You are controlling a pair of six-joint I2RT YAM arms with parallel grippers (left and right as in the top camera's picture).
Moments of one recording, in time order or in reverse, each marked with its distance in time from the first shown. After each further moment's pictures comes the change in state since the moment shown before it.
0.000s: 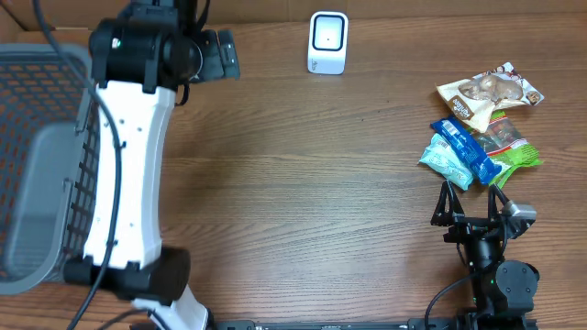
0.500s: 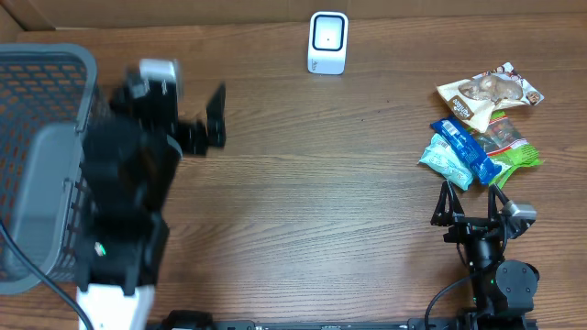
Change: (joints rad) left arm 0.070 -0.837 -1.126 0.944 0.193 0.322; right arm 0.000 0.000 0.000 0.000 0.000 0.000
